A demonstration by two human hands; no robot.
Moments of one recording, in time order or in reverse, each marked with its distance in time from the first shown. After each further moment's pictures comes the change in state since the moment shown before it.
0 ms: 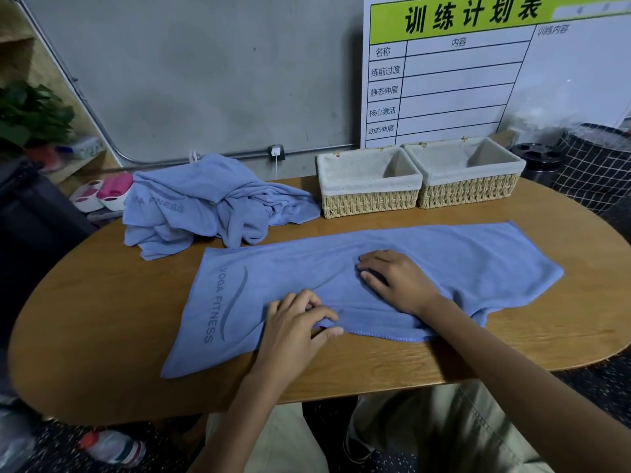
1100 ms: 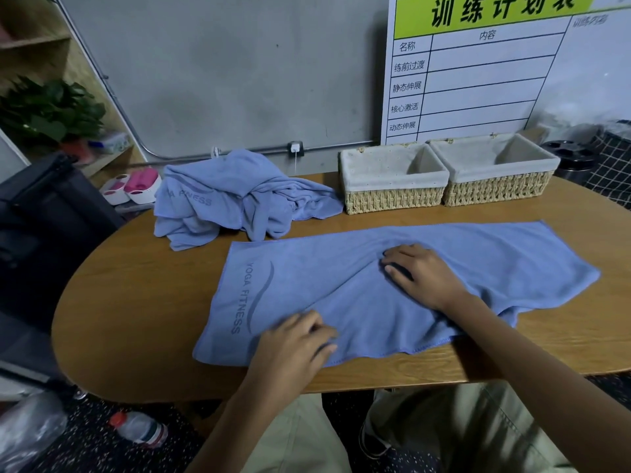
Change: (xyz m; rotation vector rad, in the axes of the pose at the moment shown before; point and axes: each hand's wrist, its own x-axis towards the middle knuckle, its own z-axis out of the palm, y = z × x) left_hand -0.044 -0.013 -0.041 0.149 -0.016 0.076; right_hand 0.003 0.006 0.006 -0.068 -0.006 0.049
